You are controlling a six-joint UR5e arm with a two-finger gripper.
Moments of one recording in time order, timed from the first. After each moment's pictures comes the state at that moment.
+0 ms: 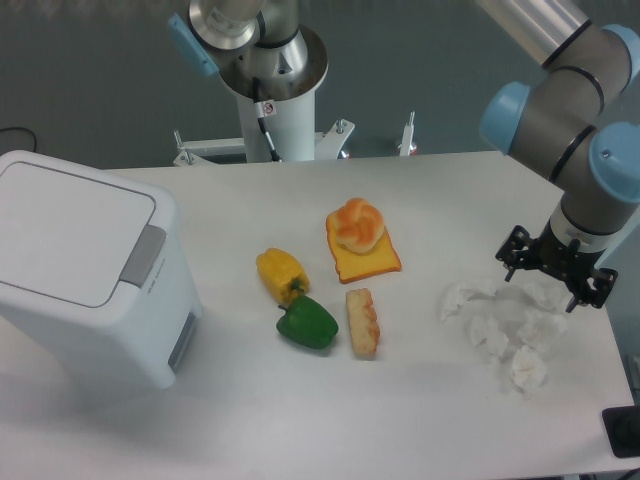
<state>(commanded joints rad) 2.80 -2.16 -1.26 -1.23 1.52 1.36</state>
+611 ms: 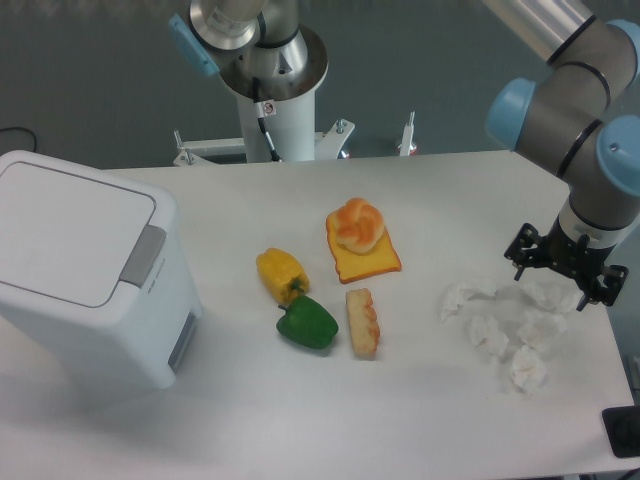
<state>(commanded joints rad) 2.80 -2.15 -1.24 -1.23 1.51 1.36</state>
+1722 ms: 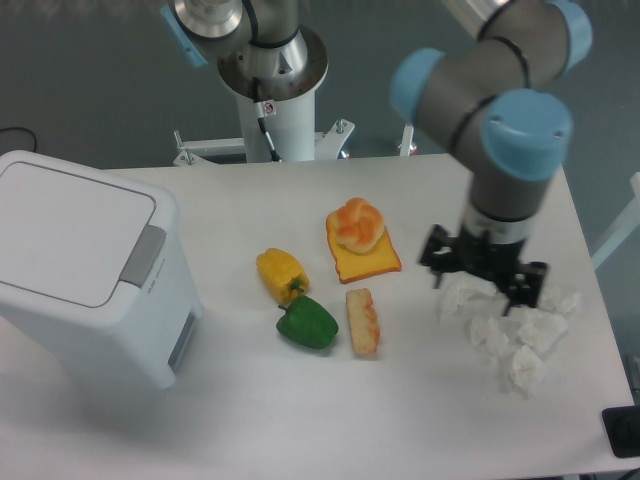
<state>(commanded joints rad) 2.52 -1.95 -1.25 -1.37 1.45 0.97</state>
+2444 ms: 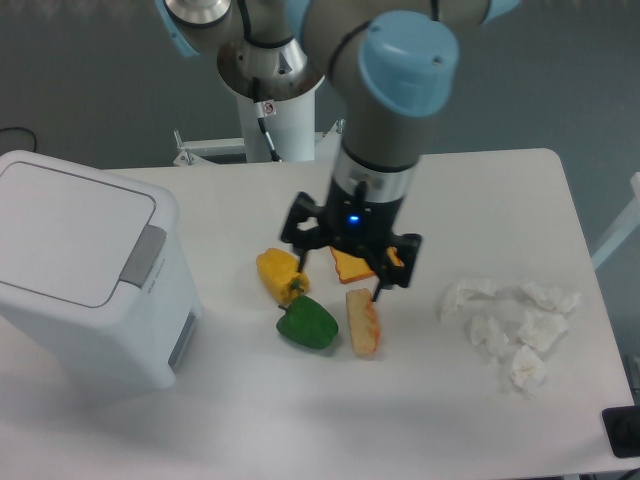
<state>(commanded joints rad) 2.41 -1.85 -1.25 -1.43 1.26 0.59</state>
